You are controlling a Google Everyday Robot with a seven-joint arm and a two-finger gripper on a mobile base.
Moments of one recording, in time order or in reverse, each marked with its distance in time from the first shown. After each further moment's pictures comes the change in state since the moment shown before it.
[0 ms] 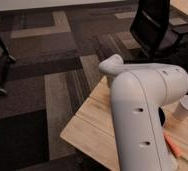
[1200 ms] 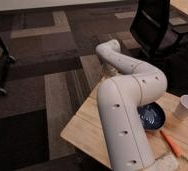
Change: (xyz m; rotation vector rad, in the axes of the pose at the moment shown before) arm -0.124 0.026 -0.018 -0.098 -0.006 0.246
